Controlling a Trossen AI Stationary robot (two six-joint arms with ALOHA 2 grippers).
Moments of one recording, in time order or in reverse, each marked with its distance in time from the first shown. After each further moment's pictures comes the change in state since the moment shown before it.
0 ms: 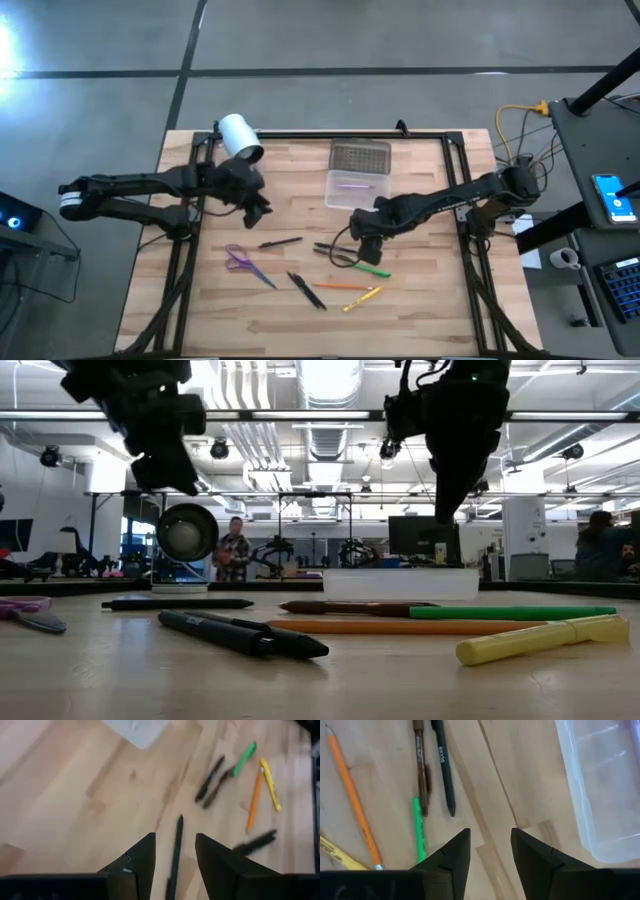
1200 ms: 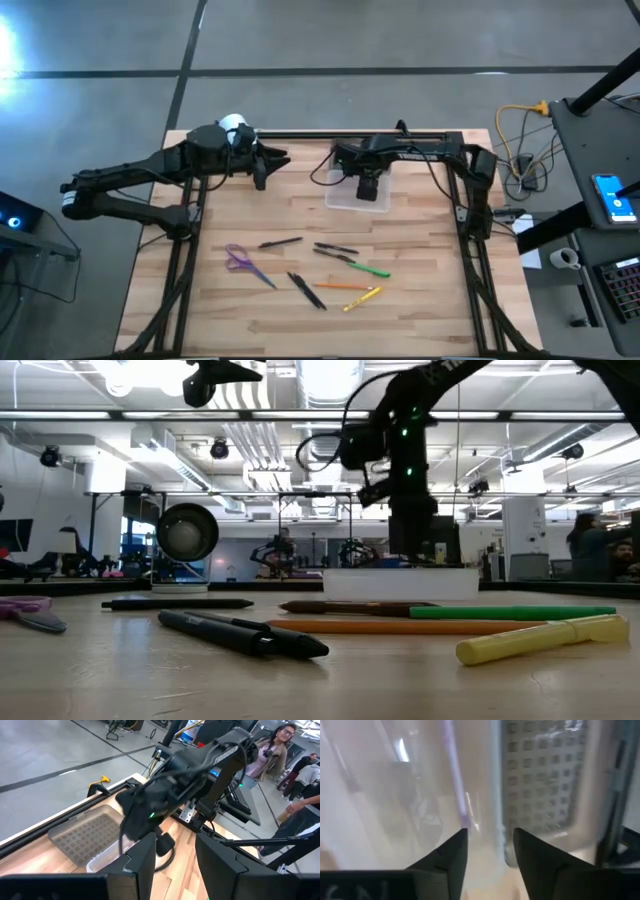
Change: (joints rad) left arm 0.016 0.036 0.342 0.280 -0.224 -0.118; right arm -0.524 0.251 0.257 -0.204 0.127 -0.676
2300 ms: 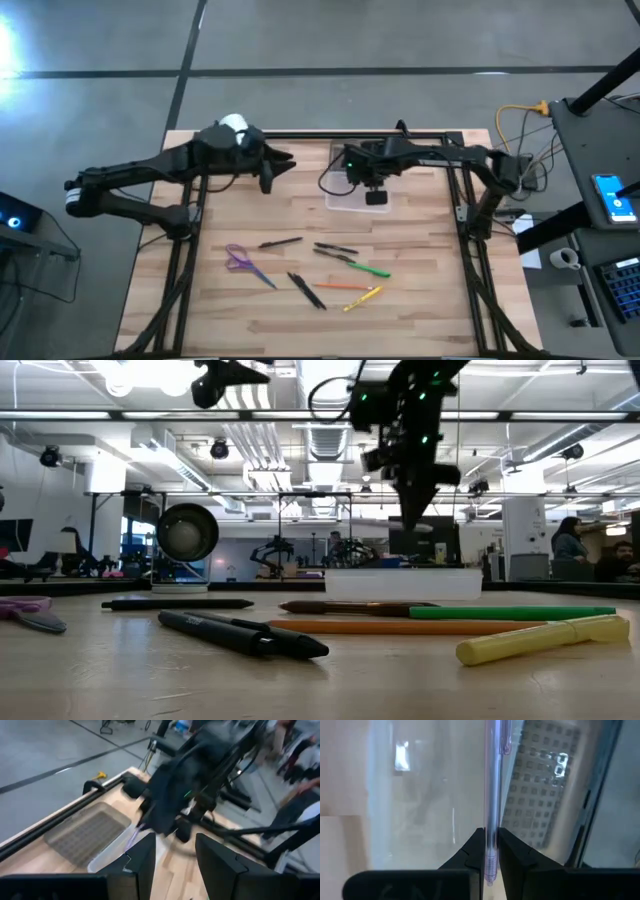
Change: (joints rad) left arm -0.001 0.040 0.026 -0.008 0.030 0.046; right arm 0.070 -0.120 -0.050 0.050 0.001 -0.250
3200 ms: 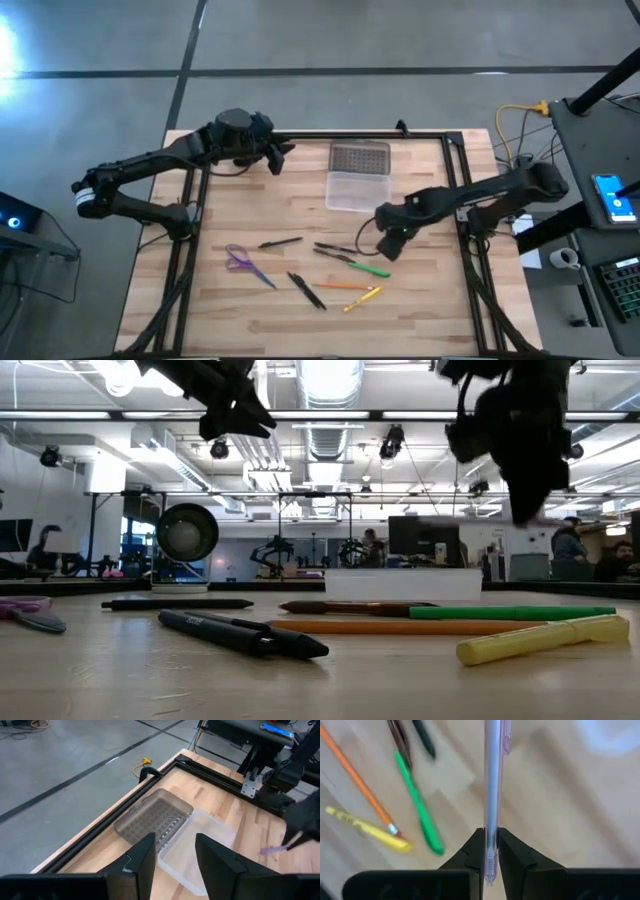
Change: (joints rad) left arm 0.204 0.127 0.003 -0.046 0.007 0.209; right arm 0.413 -0.410 -0.479 0.154 -0.293 1.212
